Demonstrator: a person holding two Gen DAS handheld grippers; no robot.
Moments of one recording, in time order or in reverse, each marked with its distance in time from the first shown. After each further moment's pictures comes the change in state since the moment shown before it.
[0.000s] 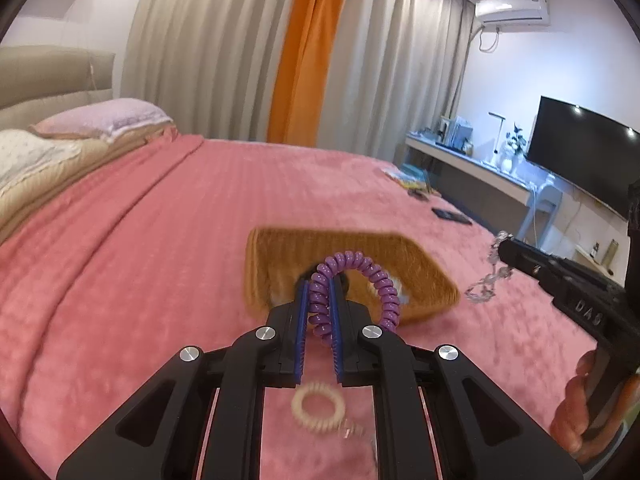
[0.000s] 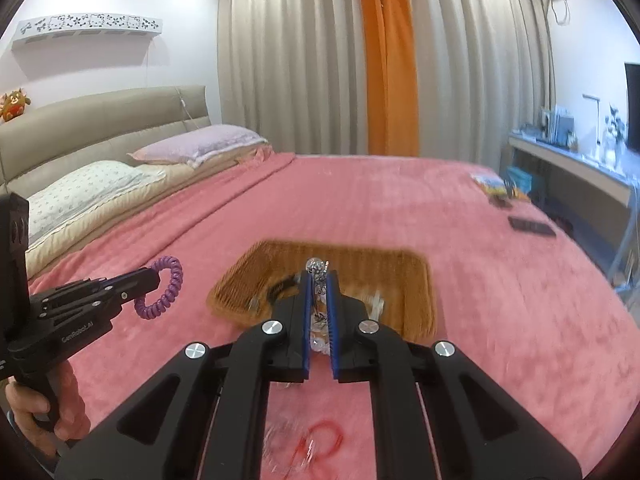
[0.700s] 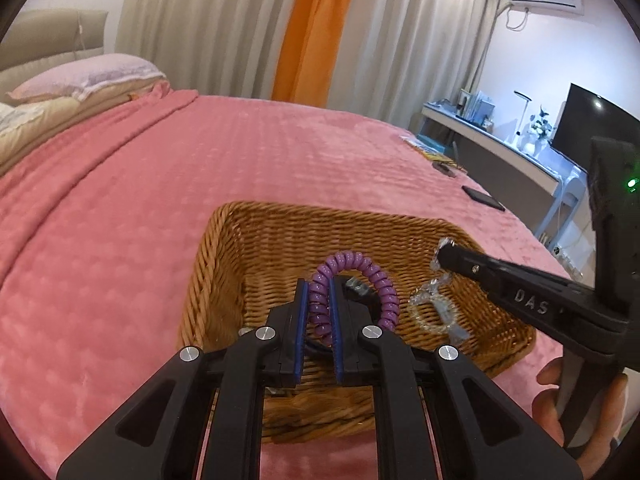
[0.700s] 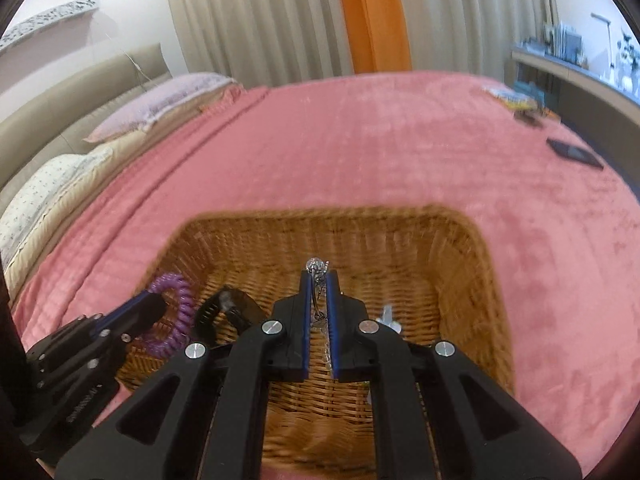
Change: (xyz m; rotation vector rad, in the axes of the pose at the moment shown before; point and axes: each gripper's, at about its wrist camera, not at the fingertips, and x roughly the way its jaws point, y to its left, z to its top) left arm 0.155 0.018 -0.003 -0.060 0.150 0.018; right arm 0.197 -0.048 -0.003 0.167 0.295 0.021
